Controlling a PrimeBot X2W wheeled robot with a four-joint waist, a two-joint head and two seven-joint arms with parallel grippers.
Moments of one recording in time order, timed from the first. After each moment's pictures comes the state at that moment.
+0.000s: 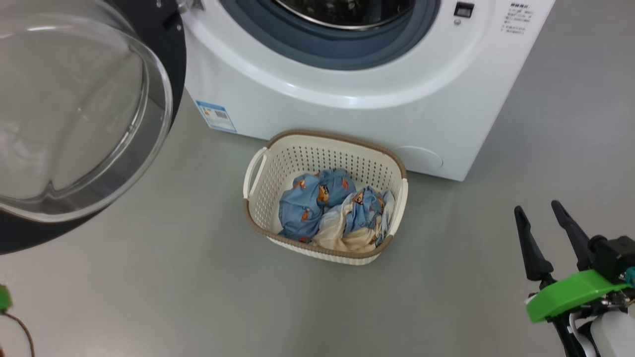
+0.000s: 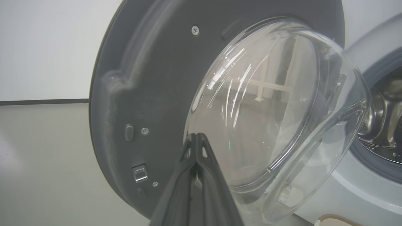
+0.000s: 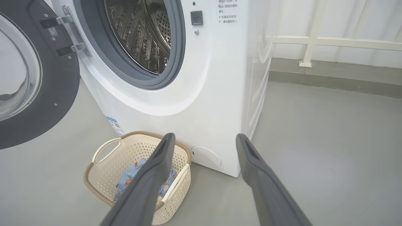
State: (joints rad) left arm -0.48 0.27 0.48 0.66 -0.26 -0.13 -0.26; right arm -0.18 -0.27 0.09 0.35 0.34 0.13 -0.25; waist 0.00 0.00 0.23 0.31
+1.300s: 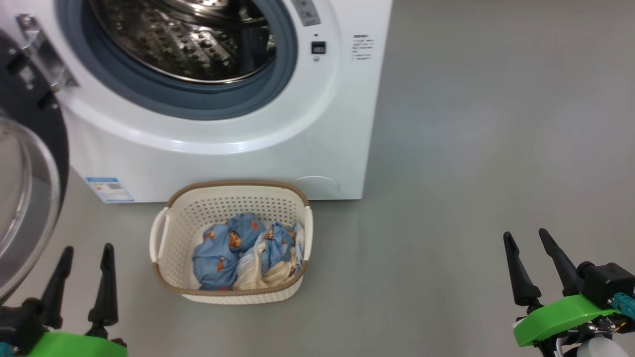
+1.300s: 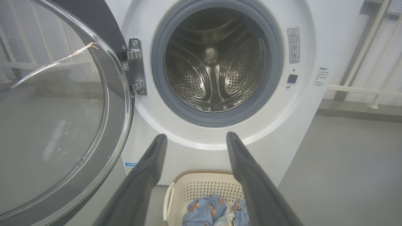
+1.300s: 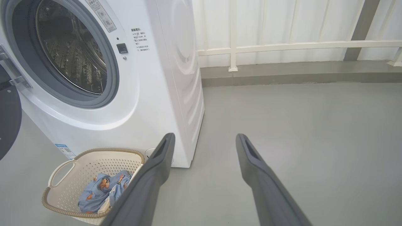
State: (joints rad) left arm -0.13 0.26 0.02 0.31 -0.40 -0.13 -0.26; right arm -0.09 -0.20 0.06 0.33 0.35 0.13 -0.25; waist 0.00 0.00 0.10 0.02
